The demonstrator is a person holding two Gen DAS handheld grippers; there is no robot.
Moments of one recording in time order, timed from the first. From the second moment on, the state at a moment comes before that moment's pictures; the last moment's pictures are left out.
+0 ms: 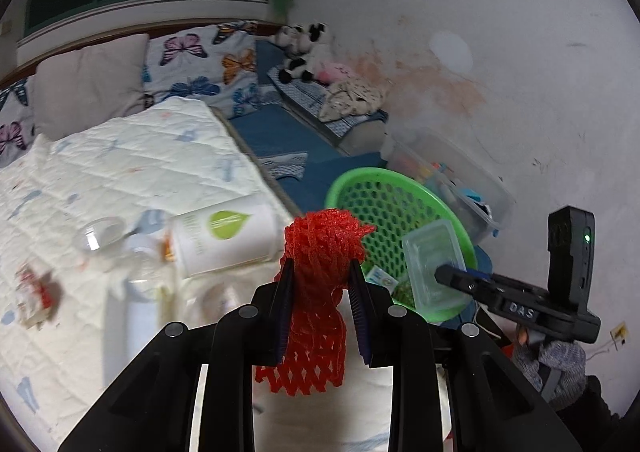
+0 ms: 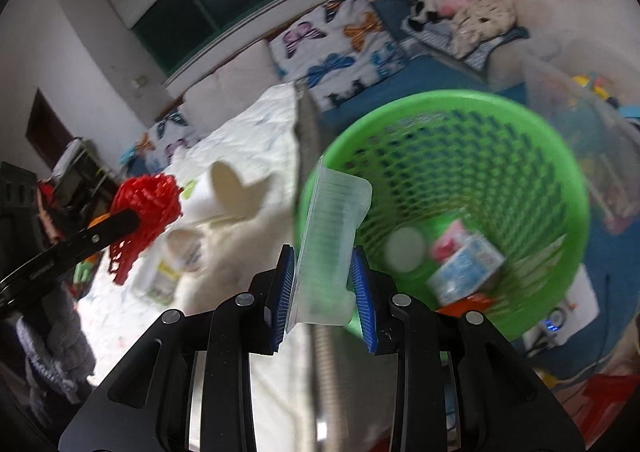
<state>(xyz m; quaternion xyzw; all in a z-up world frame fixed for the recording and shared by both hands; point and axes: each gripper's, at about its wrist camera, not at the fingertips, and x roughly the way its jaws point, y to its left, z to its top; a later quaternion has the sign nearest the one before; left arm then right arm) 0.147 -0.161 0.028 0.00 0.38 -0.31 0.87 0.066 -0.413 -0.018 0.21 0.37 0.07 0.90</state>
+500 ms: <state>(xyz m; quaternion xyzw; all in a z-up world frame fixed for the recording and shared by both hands) 0.165 -0.253 0.011 0.04 0.41 -0.35 0.84 0.069 -0.472 -0.033 0.21 0.36 0.00 0.91</state>
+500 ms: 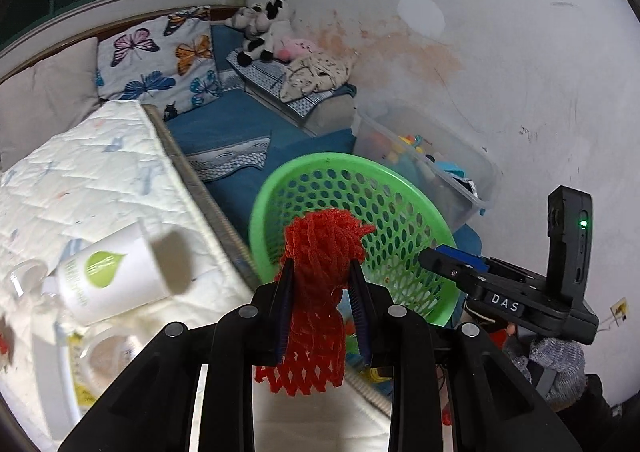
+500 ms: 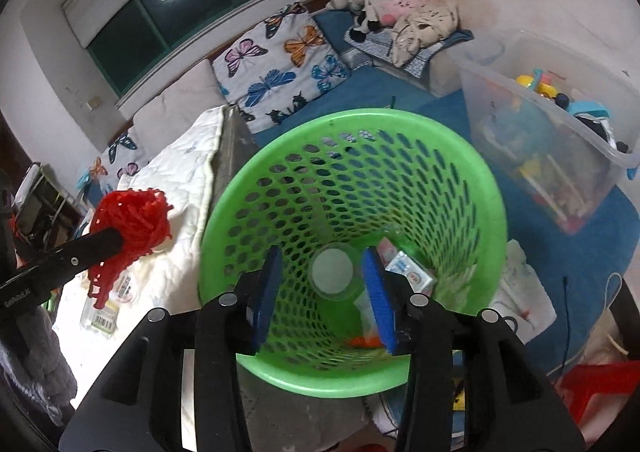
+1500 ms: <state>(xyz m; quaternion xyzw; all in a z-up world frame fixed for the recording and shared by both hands) 0.170 -0.283 -0.016 0.03 0.43 -0.35 0.83 0.045 -0.476 -0.019 0.23 0.34 0.00 0.91</state>
